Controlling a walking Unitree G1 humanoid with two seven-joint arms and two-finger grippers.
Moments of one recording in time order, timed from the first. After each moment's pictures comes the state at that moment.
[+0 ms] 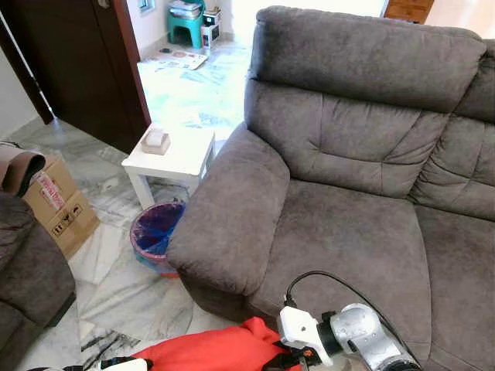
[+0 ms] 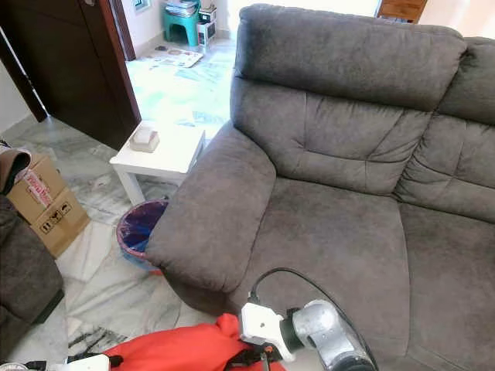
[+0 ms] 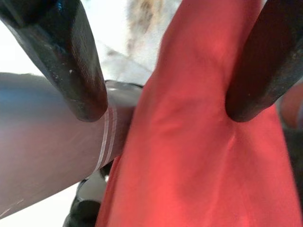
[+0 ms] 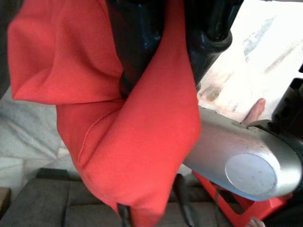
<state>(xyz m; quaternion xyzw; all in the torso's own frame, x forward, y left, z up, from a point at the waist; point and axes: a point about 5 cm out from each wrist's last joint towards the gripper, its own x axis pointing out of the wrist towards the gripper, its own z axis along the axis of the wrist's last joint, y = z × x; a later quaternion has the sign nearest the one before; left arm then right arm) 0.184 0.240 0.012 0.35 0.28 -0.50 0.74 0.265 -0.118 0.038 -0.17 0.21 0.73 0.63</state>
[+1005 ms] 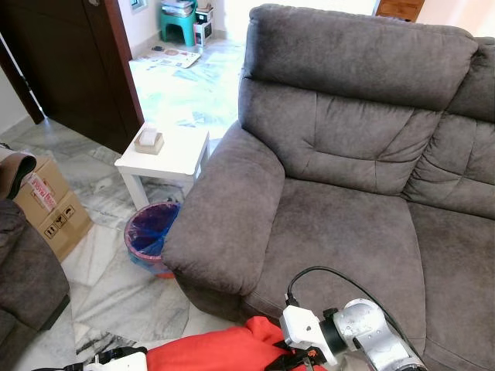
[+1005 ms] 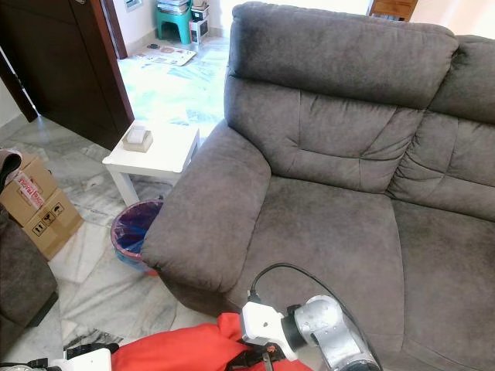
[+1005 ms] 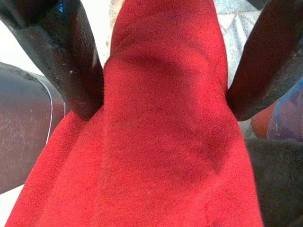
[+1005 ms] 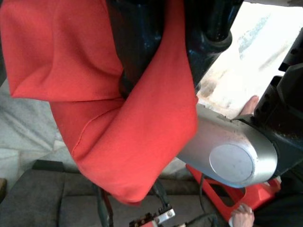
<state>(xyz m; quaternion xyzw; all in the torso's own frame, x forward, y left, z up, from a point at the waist) 0.194 0.240 -0.008 0.37 0.26 -0.44 0.78 0.262 -0.116 0.054 -0.16 0.19 0.75 0.62</state>
